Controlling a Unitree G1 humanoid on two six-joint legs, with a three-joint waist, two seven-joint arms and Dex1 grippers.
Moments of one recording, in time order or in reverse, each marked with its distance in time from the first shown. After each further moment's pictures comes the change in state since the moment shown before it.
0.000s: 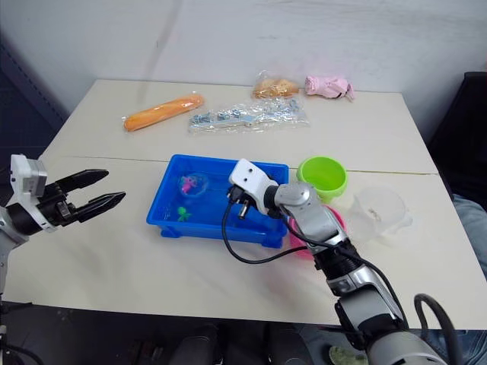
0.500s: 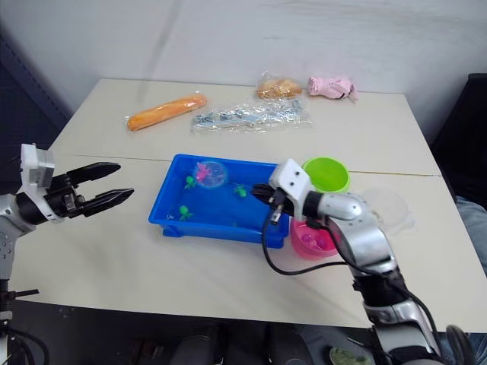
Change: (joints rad) left arm -0.106 0.005 -0.076 0.032 -0.001 -0.001 -0.083; right arm 0.282 -0.196 -0.243 -0.301 0.172 -0.054 0.069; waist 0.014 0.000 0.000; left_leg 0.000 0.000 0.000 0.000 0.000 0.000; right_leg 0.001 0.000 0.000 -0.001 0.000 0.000
